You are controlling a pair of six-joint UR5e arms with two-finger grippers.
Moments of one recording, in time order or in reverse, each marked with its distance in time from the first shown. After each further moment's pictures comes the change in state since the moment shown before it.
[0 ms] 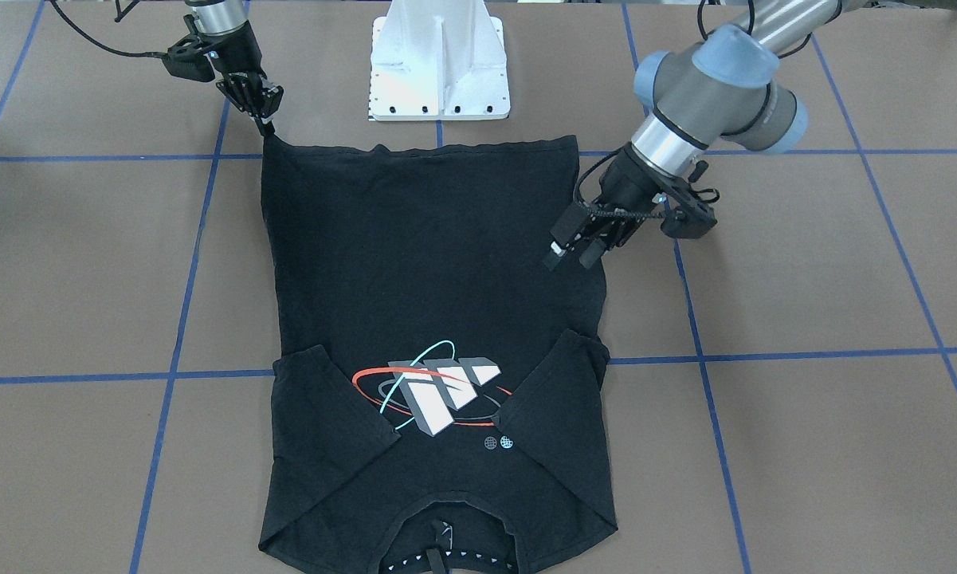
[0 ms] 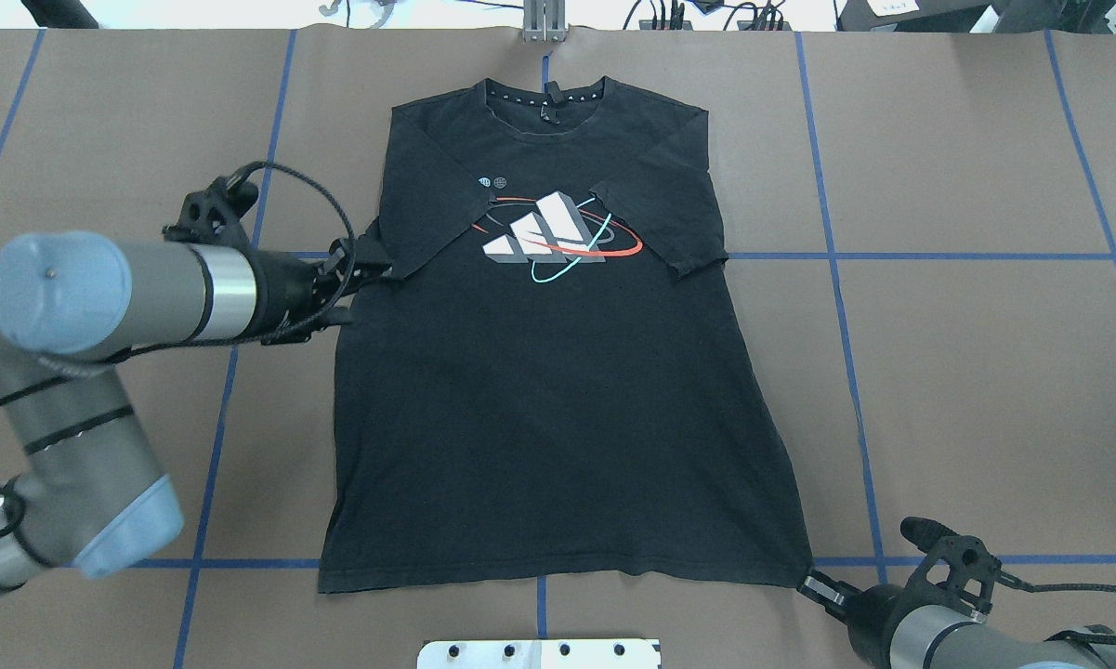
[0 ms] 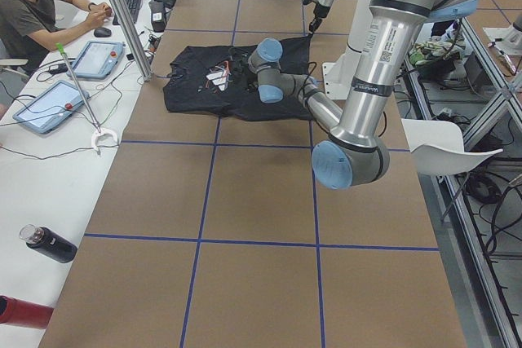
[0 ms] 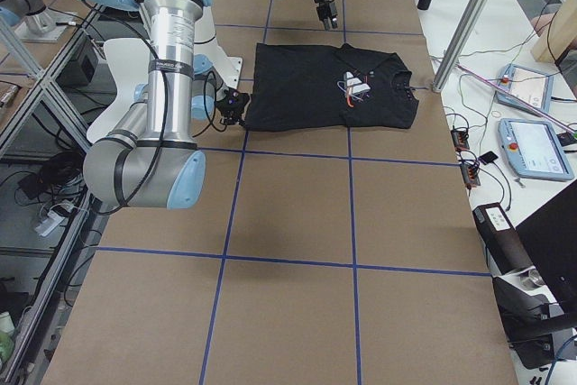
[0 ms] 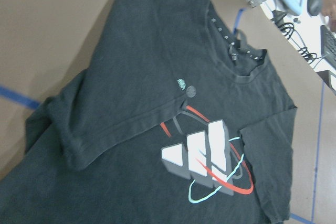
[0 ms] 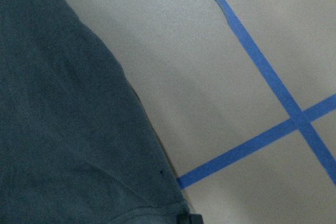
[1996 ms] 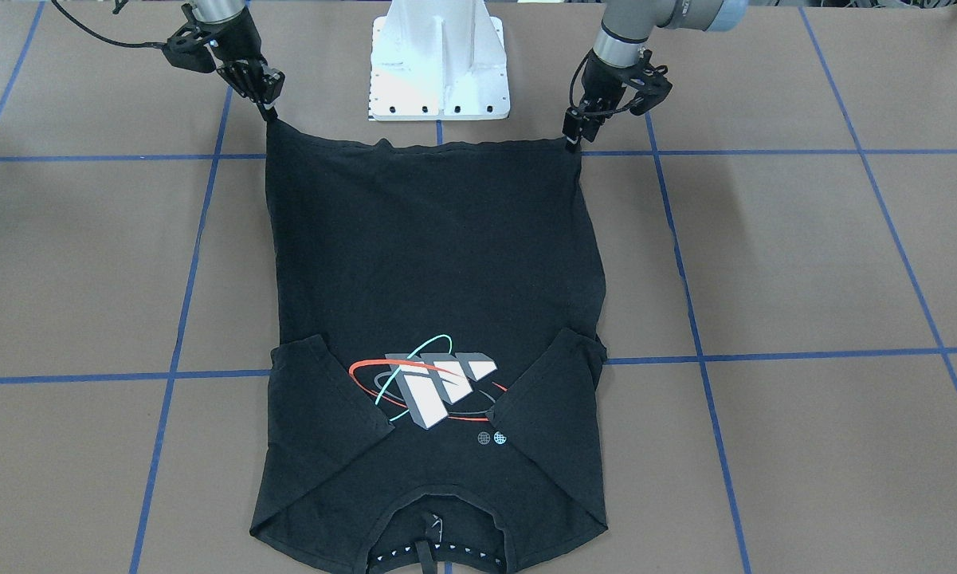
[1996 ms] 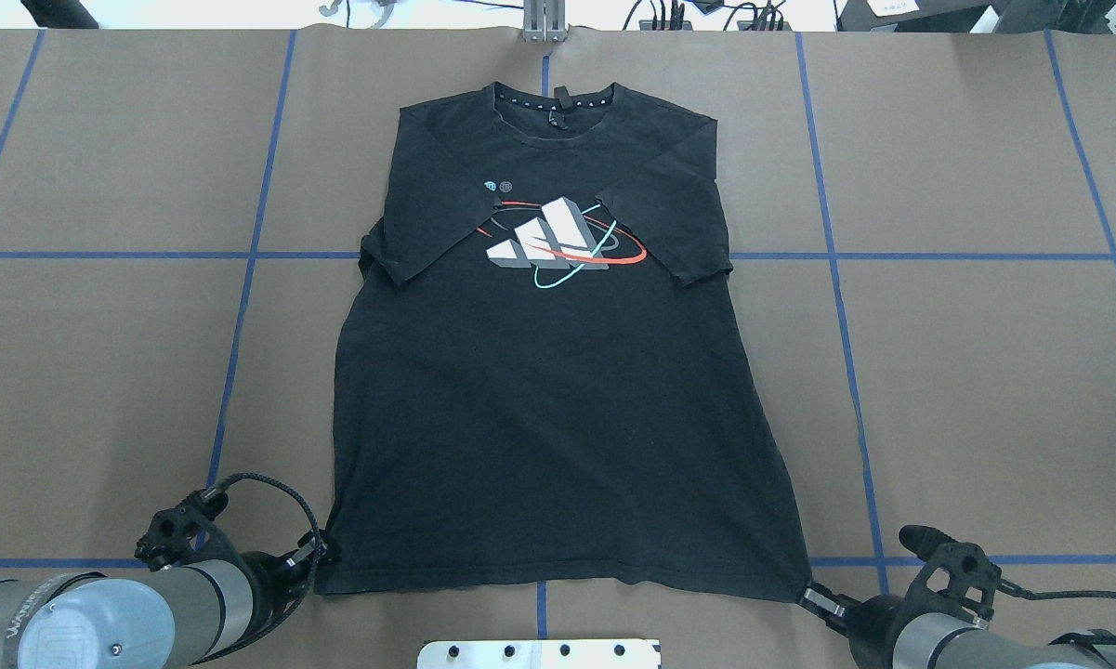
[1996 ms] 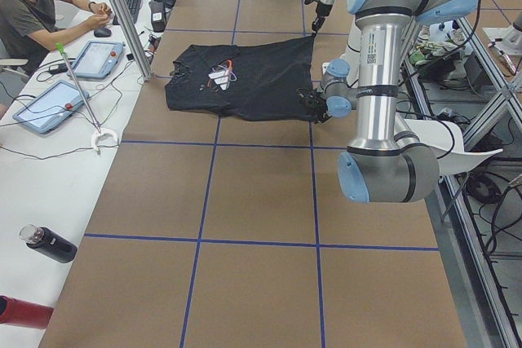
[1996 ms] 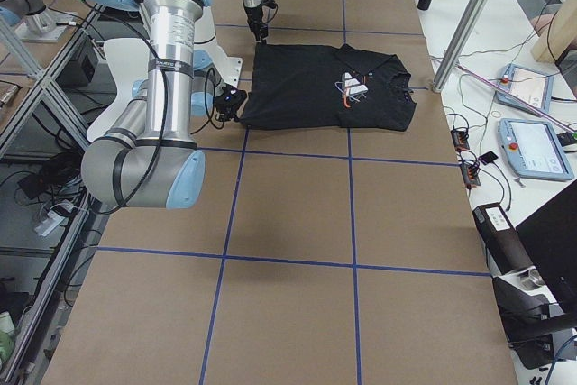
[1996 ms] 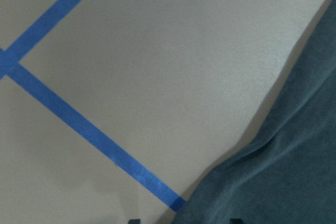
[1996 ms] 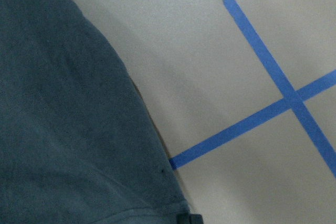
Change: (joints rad) left arm 0.506 0.241 -0.161 0.260 0.302 -0.436; right arm -0.006 -0.002 0.010 0.001 0.039 -0.001
